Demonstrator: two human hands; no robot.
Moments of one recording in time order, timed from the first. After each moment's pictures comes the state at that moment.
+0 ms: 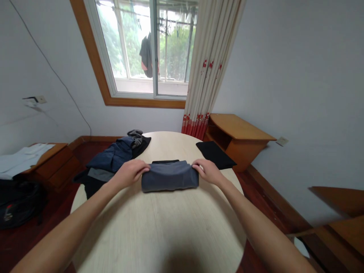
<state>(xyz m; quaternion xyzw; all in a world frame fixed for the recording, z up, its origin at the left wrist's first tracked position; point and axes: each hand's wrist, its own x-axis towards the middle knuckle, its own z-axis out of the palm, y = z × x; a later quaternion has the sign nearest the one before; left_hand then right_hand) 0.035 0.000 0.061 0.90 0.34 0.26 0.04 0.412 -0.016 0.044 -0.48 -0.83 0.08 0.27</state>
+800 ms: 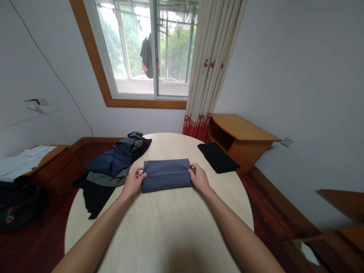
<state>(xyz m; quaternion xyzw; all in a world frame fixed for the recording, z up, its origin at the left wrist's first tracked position) 0.045 0.037 -0.052 0.61 0.58 0.45 0.30 0.376 0.021 -0.037 -0.65 -0.66 0.13 0.35</state>
